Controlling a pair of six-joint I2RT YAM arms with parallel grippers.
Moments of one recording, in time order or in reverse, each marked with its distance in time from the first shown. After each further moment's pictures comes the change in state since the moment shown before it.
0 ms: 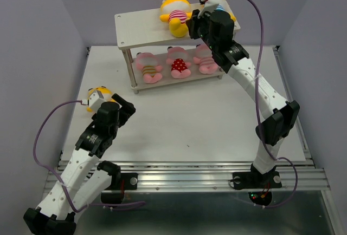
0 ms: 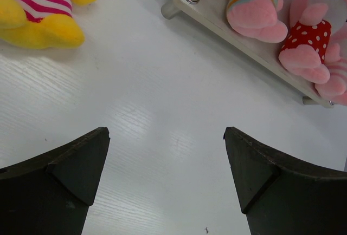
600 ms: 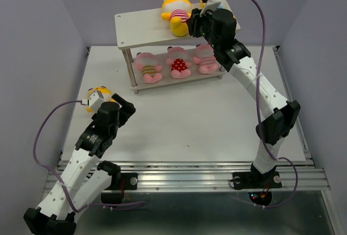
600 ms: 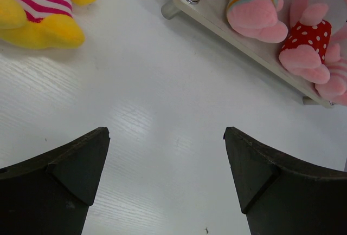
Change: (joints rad) left arm 0.000 0.000 0.000 0.000 -0.002 0.000; right arm -0.020 0.004 0.013 0.000 -0.026 -0.023
